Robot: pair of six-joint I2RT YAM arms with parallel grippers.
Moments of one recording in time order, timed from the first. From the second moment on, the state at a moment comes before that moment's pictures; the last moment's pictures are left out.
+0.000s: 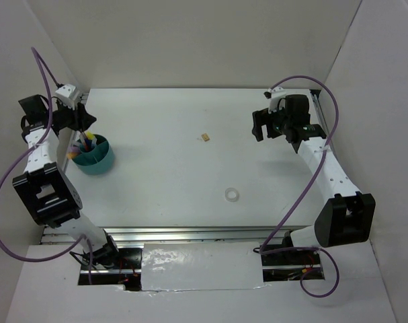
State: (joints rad) left arm 0.51 1.70 1.40 -0.31 0.88 0.48; right arm 0.10 1.39 1.22 -0.42 -0.24 -0.18
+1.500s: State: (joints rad) left arm 0.40 0.97 1.08 -0.62 0.76 0.69; right arm 0.50 1.86 1.24 -0.88 -0.27 -0.45
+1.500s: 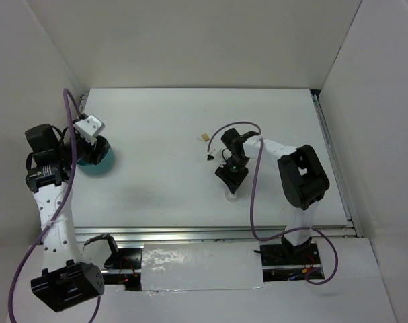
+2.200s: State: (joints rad) left arm -0.26 1.32 1.21 -0.81 0.87 1.37; right arm 0.41 2.11 2.05 -1.22 -0.66 -0.49
